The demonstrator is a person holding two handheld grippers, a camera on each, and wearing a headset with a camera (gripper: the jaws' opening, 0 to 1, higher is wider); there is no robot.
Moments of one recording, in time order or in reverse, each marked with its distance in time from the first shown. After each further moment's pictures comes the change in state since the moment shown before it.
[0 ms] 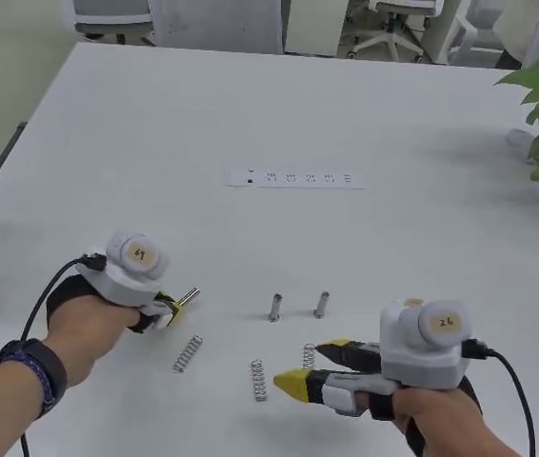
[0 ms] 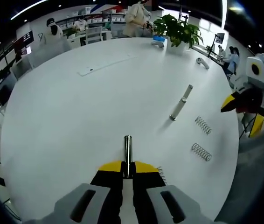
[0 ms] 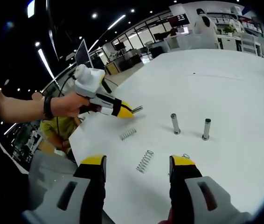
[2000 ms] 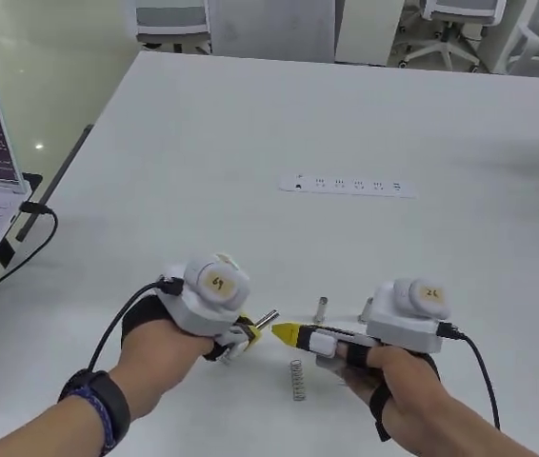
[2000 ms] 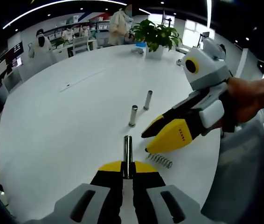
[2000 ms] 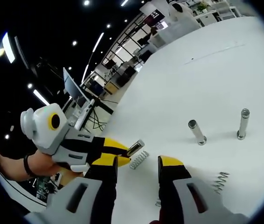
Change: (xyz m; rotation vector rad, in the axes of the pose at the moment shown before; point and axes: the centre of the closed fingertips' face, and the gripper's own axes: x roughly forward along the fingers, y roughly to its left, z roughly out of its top) left arm -0.026 -0.083 0.011 0.076 -0.067 -0.081; right arm 0.073 0.005 0.028 0.333 -0.112 0.106
